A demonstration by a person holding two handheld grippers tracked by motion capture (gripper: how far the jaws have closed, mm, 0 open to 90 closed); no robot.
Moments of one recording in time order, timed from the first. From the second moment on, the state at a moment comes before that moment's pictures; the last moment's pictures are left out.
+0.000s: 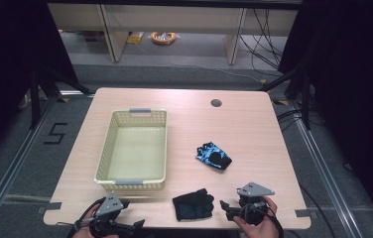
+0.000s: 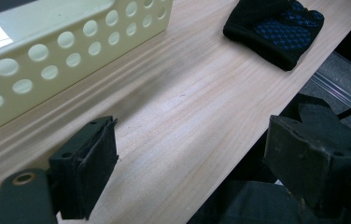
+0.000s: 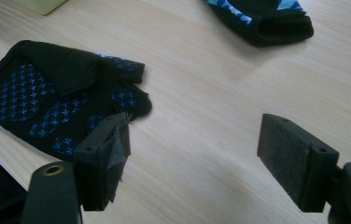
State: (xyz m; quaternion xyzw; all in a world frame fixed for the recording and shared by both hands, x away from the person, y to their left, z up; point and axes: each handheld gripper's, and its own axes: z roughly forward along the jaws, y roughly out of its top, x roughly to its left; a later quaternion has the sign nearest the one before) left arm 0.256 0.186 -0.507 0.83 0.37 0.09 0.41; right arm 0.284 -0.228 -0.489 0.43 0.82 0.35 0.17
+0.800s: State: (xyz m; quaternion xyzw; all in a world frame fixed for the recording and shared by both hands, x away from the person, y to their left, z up) left arm 0.254 0.179 -0.508 0.83 0.37 0.07 0.41; right arm 0.282 -0.222 -0.488 0.41 0.82 0.36 0.16
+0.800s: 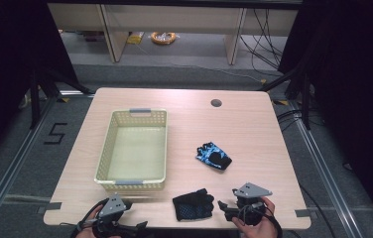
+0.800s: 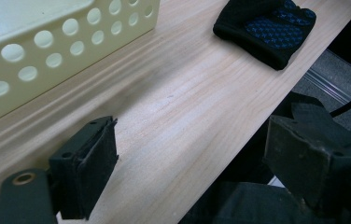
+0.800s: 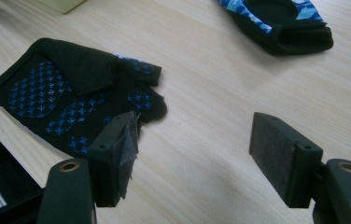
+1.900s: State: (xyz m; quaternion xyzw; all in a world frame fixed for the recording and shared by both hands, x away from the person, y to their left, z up) left arm 0.270 0.085 -0.514 0.85 0.32 0.04 0.42; right arm 0.321 -0.180 -0.496 0.36 0.85 0.36 0.11
